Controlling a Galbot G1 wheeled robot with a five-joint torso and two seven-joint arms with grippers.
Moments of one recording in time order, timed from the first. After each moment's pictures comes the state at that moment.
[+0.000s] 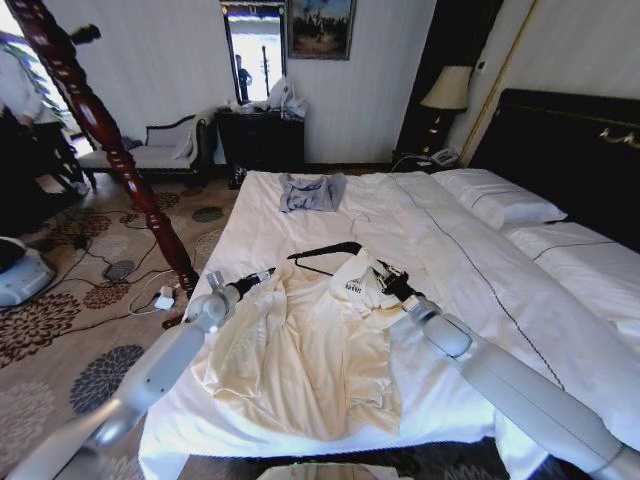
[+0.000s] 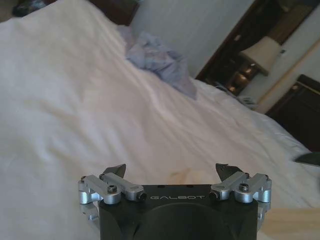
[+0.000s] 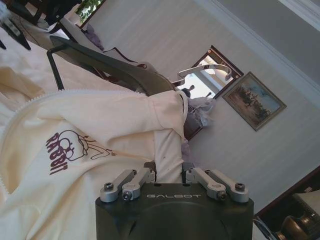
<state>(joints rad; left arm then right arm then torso) 0.58 -1.02 0.02 -1.26 -1.27 0.28 0.02 -0.86 0.65 -0.02 1.79 0.10 -0.09 0.16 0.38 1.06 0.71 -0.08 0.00</state>
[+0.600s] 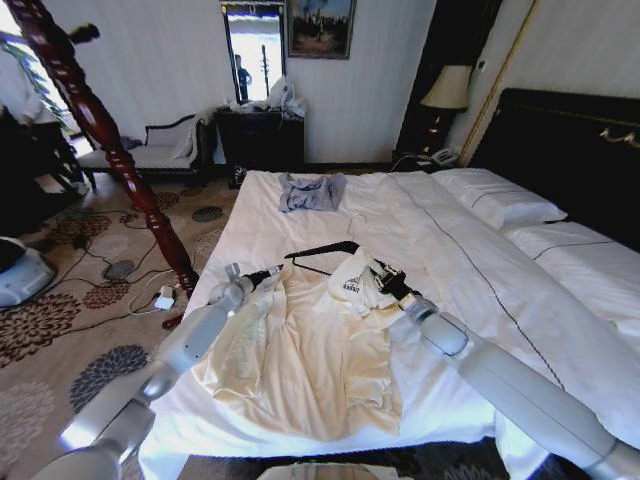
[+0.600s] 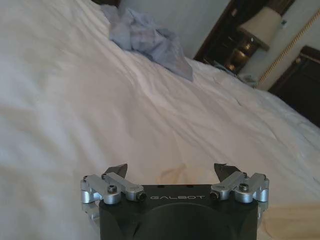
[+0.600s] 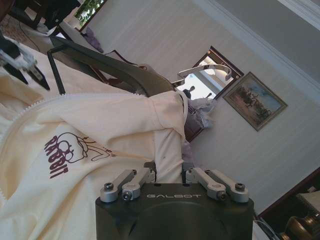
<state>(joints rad) 0.39 -1.14 0.19 -1.02 -1.20 0.27 0.06 -0.84 0.66 -0.04 1.79 0.12 -0.10 0.16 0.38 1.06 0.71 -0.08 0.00</state>
